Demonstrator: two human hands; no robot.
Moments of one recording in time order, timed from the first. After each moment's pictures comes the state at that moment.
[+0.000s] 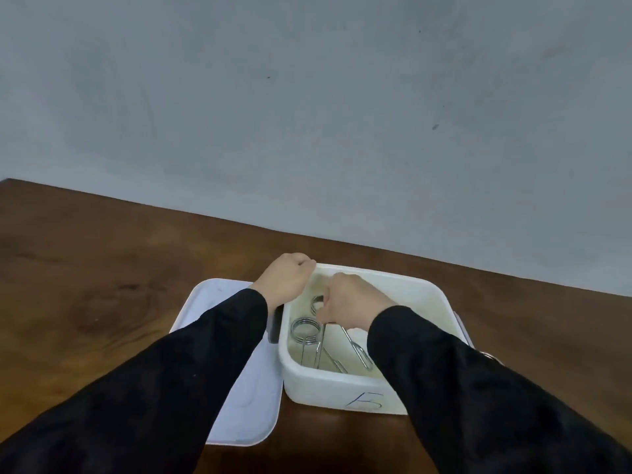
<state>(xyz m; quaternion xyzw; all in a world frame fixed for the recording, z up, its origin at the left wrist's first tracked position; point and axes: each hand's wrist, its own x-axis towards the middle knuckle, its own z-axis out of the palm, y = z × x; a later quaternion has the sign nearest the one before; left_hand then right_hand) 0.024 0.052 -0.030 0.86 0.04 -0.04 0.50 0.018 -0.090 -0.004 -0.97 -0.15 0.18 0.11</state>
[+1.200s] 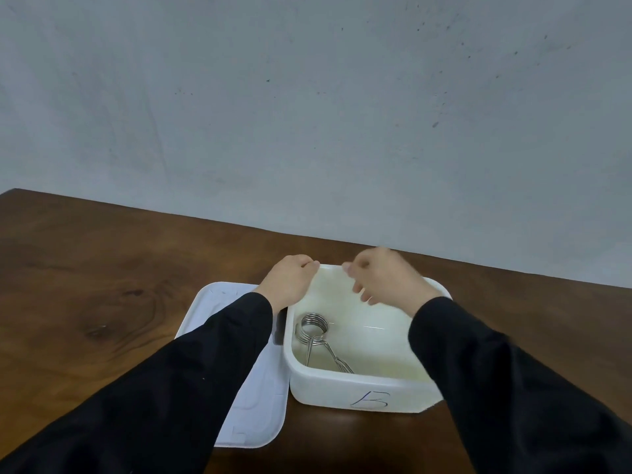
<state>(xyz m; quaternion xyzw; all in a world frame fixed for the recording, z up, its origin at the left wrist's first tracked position) 0.030 0.056 -0.038 0.88 0.02 -0.02 0.48 0.039 -0.126 0.015 -0.95 -0.07 0.09 0.30</state>
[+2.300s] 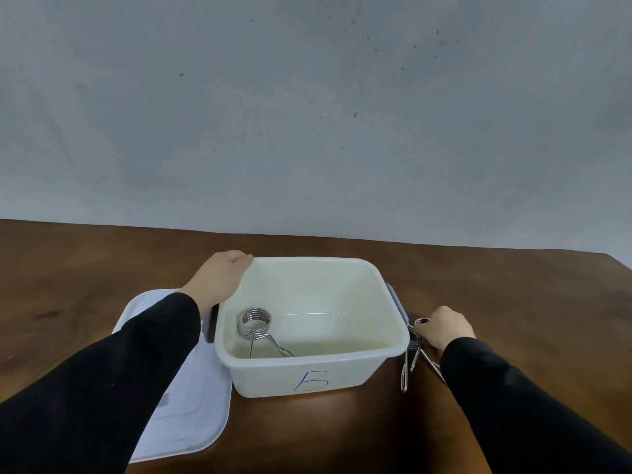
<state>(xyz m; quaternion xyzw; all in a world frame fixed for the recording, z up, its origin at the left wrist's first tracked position) 0.035 0.055 -0.045 0.87 0.03 -0.01 0.48 0.013 -0.354 -0.094 -0.94 0.29 0.09 0.14</state>
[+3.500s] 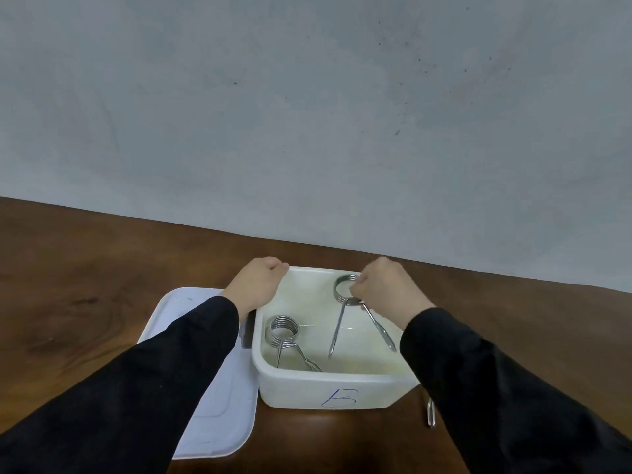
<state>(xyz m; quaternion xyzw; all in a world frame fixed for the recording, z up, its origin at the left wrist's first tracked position) 0.031 0.058 -0.042 0.86 0.03 -0.02 0.51 0.029 -0.166 0.013 -0.98 0.02 0.03 0.17</state>
